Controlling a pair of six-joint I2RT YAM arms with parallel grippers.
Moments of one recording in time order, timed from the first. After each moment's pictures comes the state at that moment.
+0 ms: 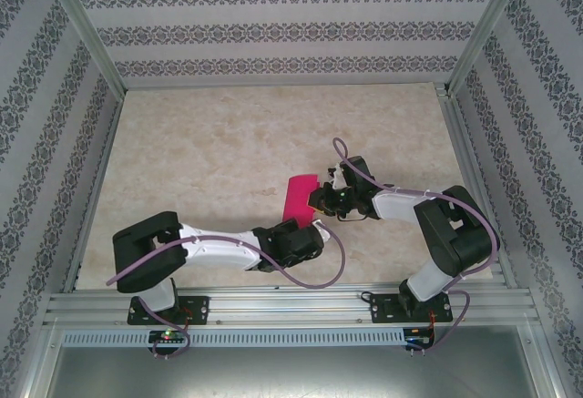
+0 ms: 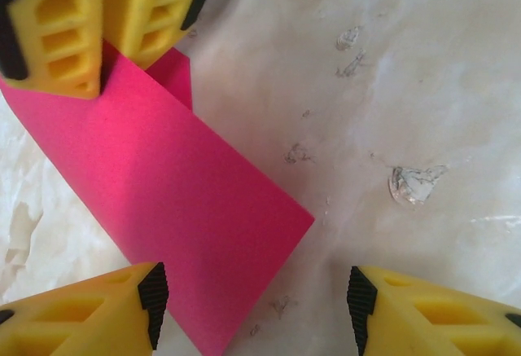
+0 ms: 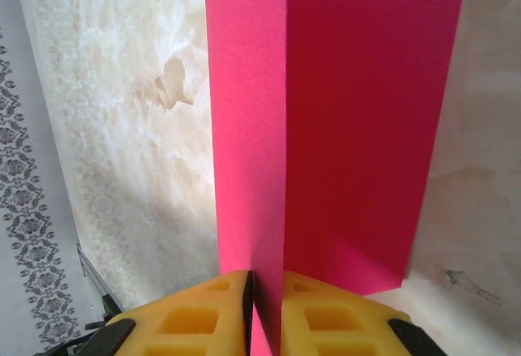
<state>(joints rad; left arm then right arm) -1.20 1.70 0.88 -0.22 -0.48 0.05 0.44 1.61 0.67 0.06 -0.62 0.87</state>
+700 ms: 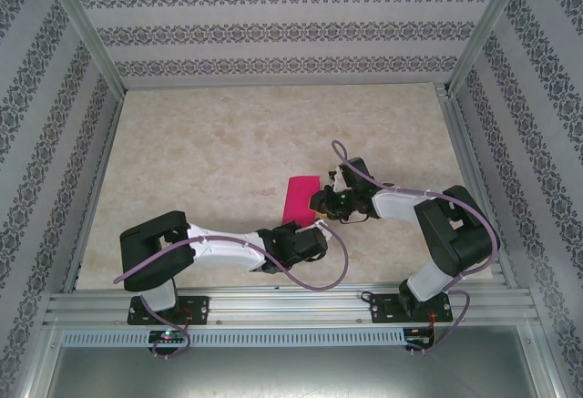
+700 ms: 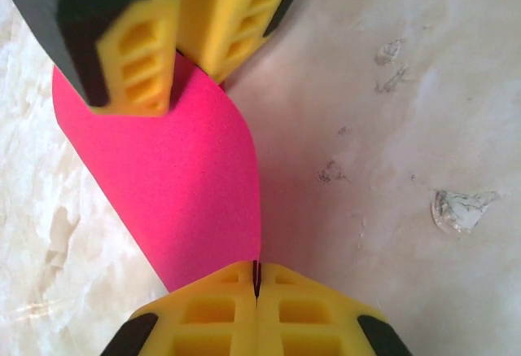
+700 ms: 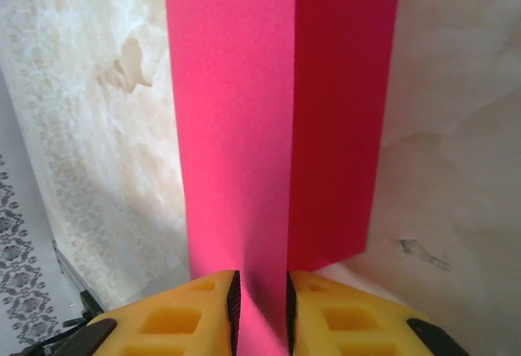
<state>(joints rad) -1.21 1.71 0.89 -0.20 -0.56 0.06 0.44 1.61 0.68 -0.03 -0.60 0.83</state>
